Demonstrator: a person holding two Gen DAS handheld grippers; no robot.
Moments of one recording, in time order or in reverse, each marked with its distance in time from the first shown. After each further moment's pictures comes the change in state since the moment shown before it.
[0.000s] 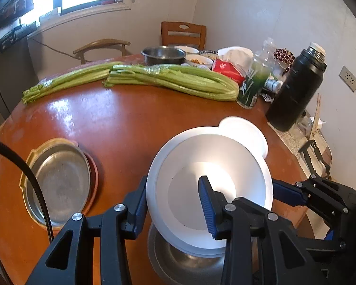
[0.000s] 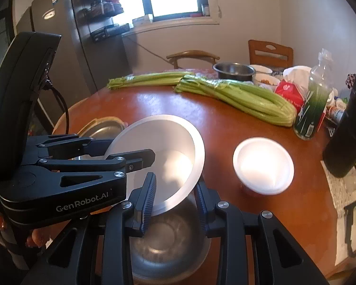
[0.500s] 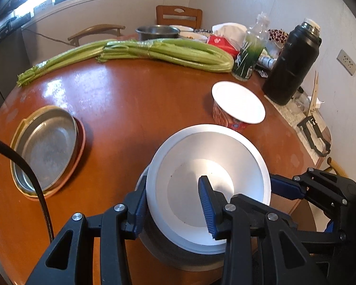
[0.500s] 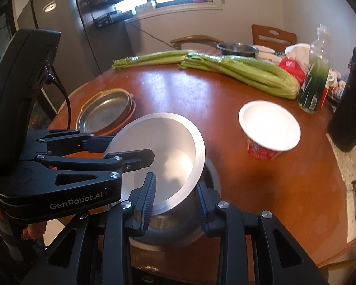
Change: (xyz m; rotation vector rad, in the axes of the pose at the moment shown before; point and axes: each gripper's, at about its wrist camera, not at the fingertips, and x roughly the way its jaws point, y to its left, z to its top) left arm 0.015 -0.005 -0.044 0.013 0.093 -0.016; right arm 0.006 0.003 -0.046 0.012 0.086 0.025
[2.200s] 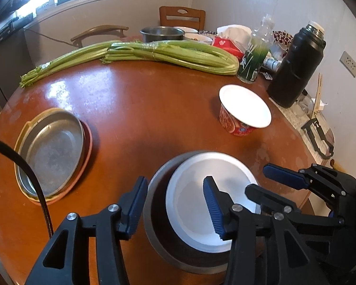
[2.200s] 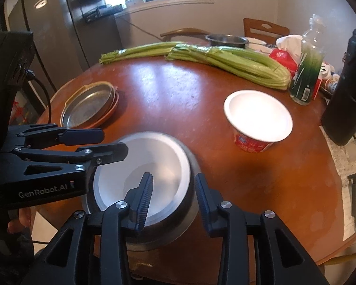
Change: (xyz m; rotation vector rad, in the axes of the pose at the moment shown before) left arm -0.003 0.008 0.009 -0.001 -0.020 0.018; right arm 0.005 -0.016 0.004 0.027 0.013 -0.062
